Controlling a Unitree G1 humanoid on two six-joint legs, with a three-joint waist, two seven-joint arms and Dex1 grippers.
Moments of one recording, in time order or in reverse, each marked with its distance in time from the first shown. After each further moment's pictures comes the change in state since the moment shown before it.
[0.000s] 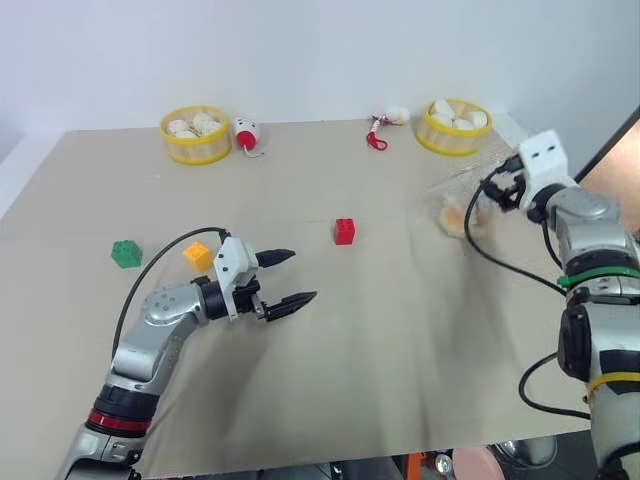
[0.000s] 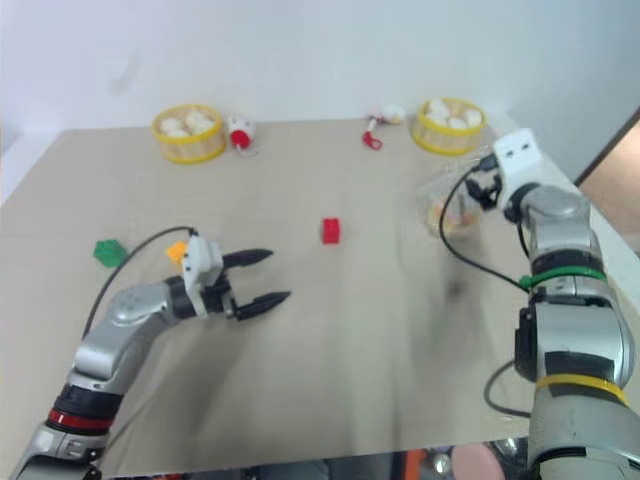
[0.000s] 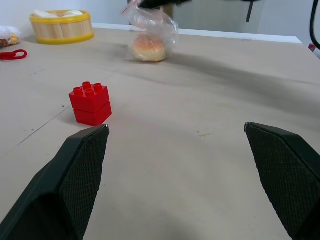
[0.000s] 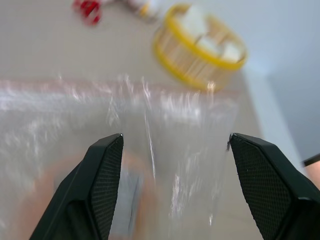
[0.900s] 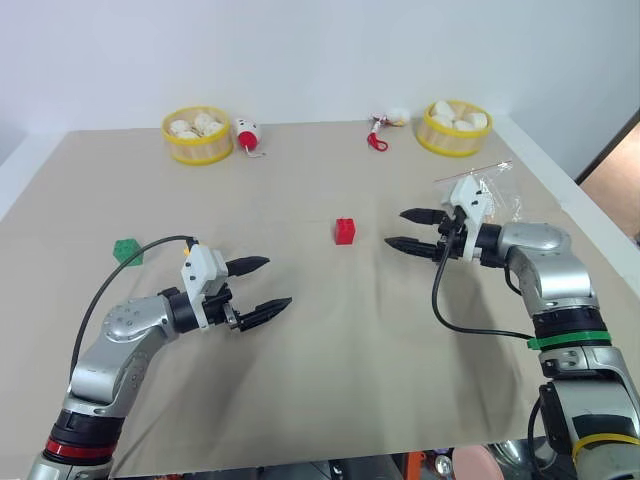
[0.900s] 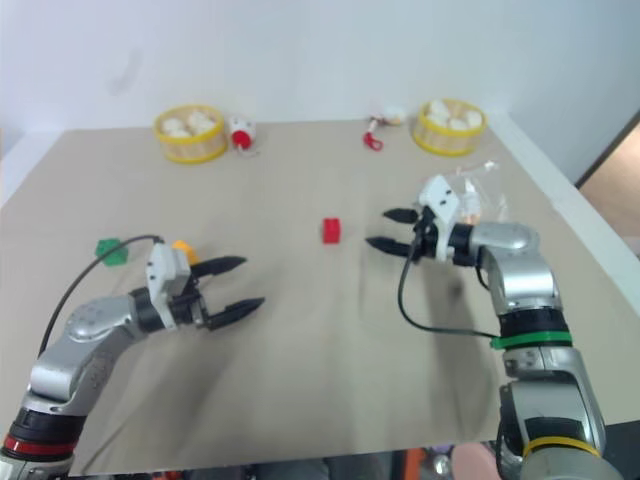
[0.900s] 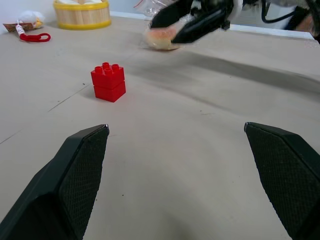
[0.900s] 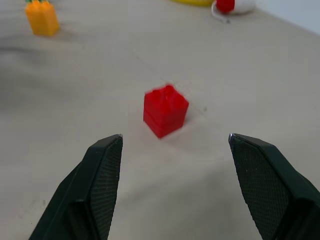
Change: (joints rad) left arm 0.128 0.112 0.096 -0.132 -0.088 0.071 0.019; right arm 0.457 0.105 0.100 -0.732 0.284 0.246 0.688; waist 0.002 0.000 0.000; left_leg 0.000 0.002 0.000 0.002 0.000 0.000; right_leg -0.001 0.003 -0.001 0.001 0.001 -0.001
